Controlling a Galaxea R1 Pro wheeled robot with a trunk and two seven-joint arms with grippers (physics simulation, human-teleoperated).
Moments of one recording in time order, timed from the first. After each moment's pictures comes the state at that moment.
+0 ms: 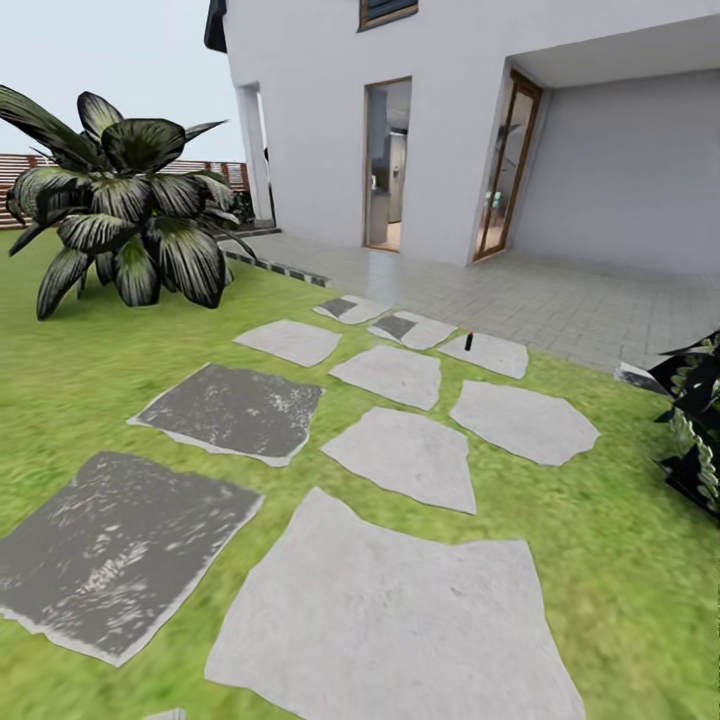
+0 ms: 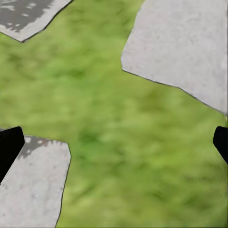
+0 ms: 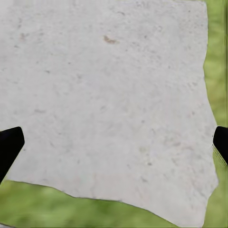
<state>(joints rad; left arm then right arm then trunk) -0.19 0.11 0.17 -0.40 0.05 -0.16 0.01 -0.07 -0.07 -0.01 -0.60 0.00 -0.28 -0.02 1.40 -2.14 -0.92</state>
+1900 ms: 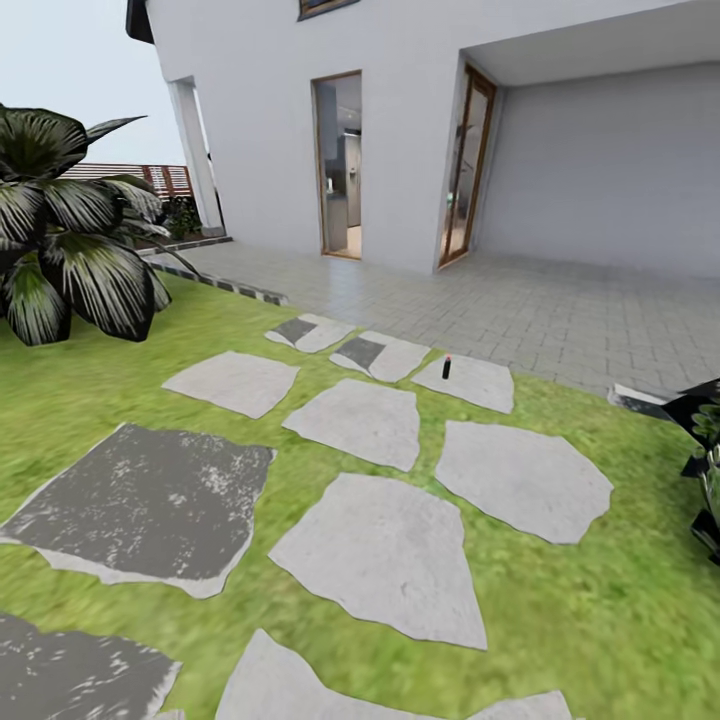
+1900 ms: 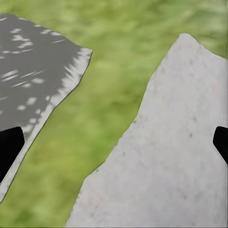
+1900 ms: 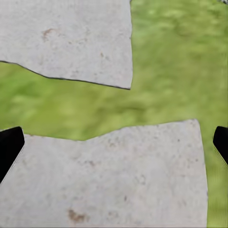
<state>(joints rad) -0.19 0.12 0.17 -0.40 0.05 -0.16 0.01 -0.07 -0.07 0.00 -0.60 0.00 -0.28 -0.02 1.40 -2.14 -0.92</state>
